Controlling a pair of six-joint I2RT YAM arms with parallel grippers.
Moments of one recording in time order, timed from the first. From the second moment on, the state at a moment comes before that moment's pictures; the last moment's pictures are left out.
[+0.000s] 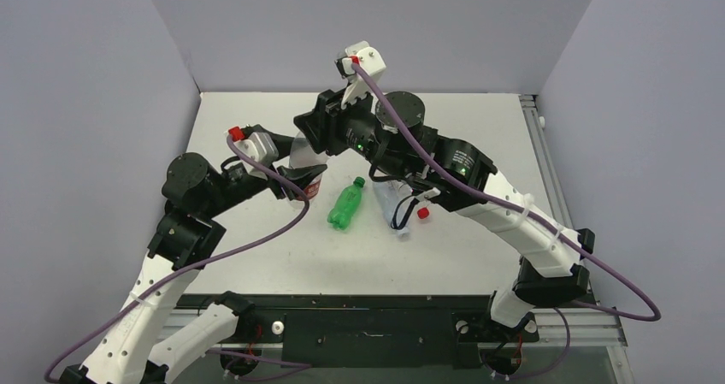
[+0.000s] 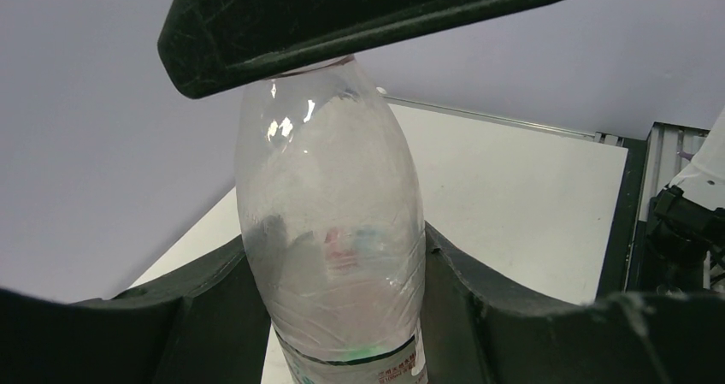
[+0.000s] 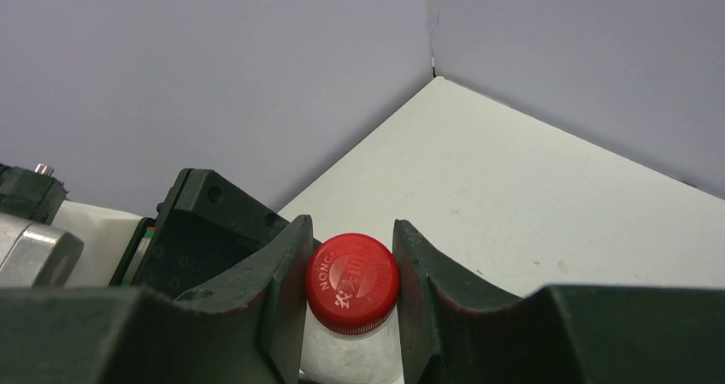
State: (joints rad) left arm -0.47 0.82 1.10 -0.14 0.56 0.08; right arm 1.15 1.62 2.14 -0.56 0.31 0.26
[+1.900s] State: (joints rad) left arm -0.48 0.78 1.08 -0.07 0.56 0.06; right arm 1.20 1.63 2.21 -0.56 0.40 0.25
